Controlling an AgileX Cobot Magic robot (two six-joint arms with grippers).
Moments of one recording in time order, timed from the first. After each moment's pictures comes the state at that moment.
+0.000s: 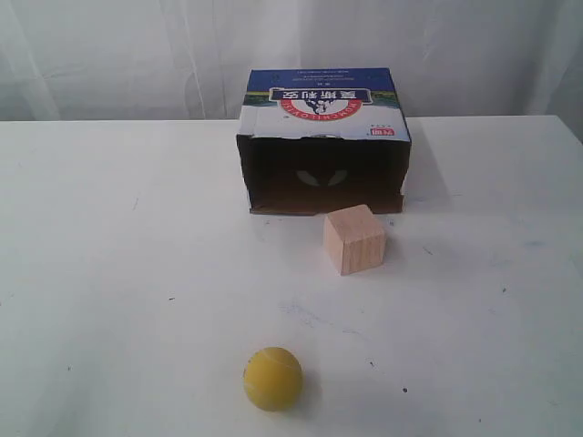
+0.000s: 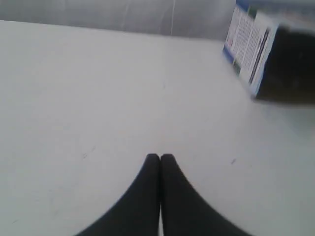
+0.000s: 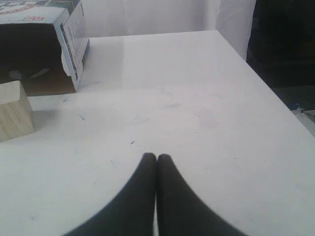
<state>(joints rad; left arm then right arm) -0.13 0.00 0.02 -0.17 0.25 -0.05 -0.13 0.00 -0.01 0.15 0.36 -0.07</state>
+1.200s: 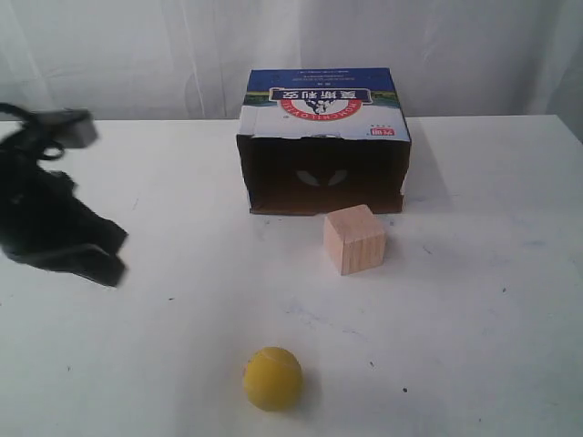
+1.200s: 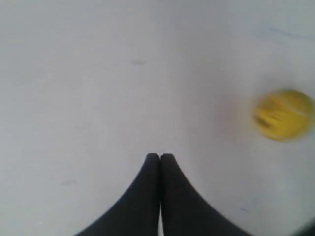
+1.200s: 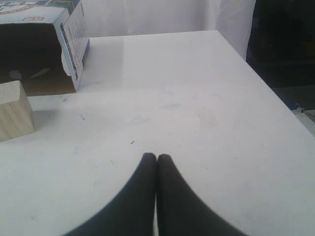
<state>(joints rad) -0.31 1.37 -0.96 -0.44 0.94 0.38 -0.13 0.00 -0.01 0.15 0.36 -0.07</state>
